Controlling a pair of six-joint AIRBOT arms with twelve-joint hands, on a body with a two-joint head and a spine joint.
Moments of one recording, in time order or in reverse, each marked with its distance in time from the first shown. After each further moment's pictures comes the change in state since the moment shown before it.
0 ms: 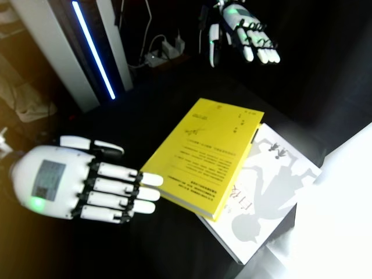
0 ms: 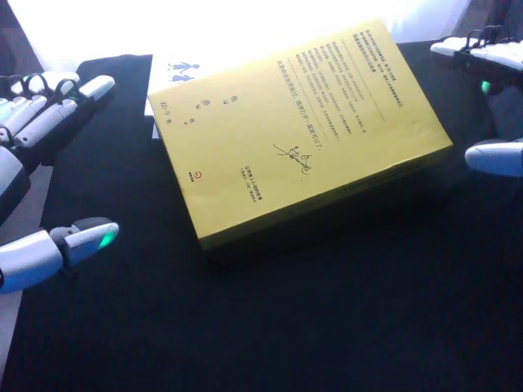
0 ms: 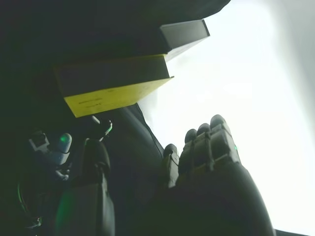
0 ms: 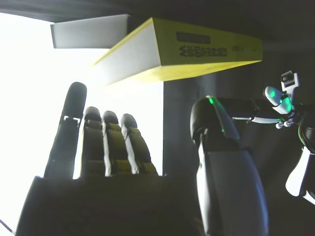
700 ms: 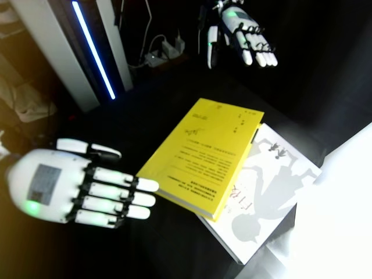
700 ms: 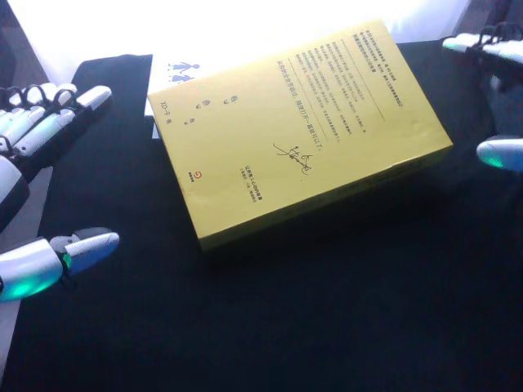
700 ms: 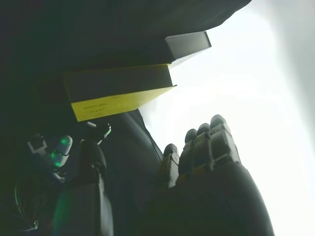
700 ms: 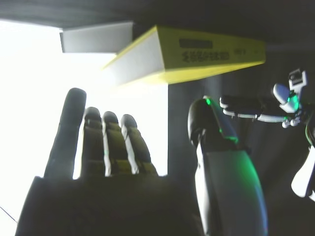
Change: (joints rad) left arm 0.020 -0.008 -0.006 -0.024 -0.005 -0.003; right arm -0.018 0.021 -0.012 0.031 0.034 0.000
